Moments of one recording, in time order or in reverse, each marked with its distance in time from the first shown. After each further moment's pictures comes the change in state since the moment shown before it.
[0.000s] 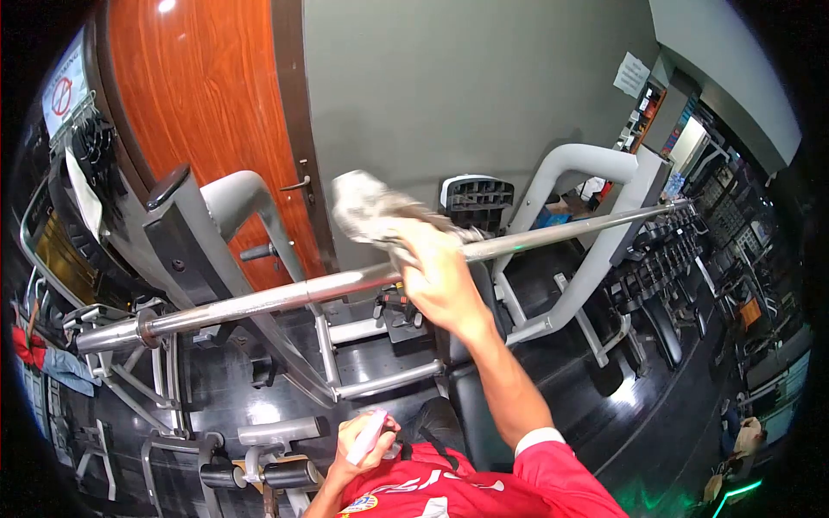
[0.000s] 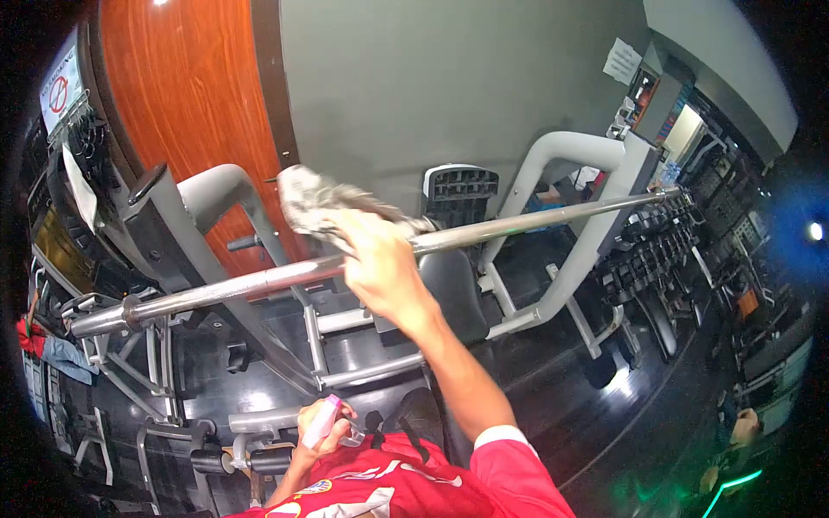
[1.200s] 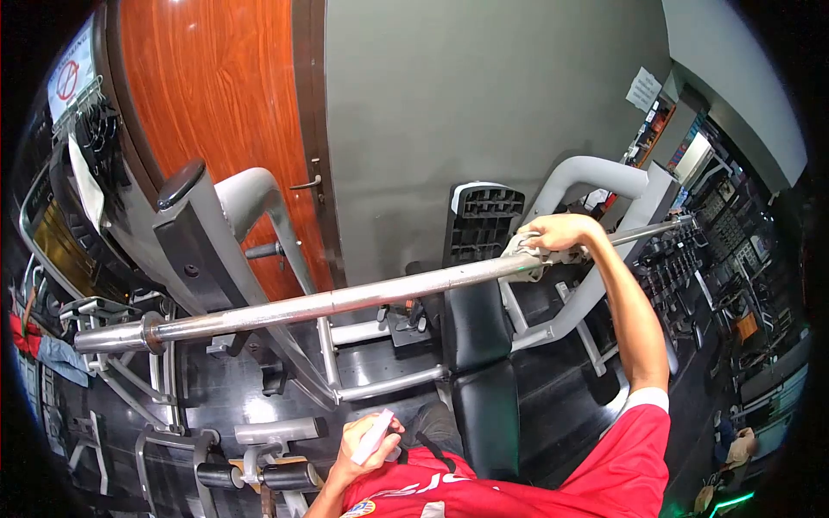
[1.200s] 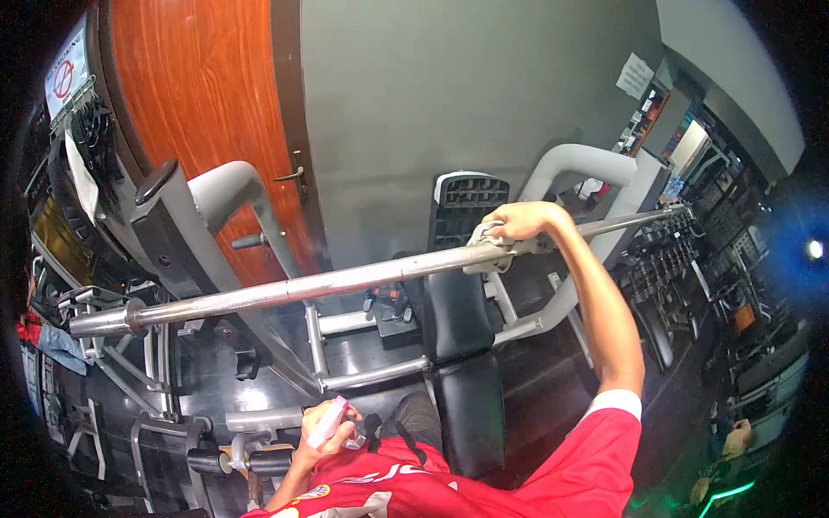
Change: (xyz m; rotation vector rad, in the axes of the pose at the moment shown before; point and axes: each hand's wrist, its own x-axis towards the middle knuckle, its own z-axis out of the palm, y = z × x) left_hand 0.009 -0.008 -0.020 -0.079 0.007 -0.033; right_hand 0.046 0.143 -0.134 -0.328 -1.255 0.627
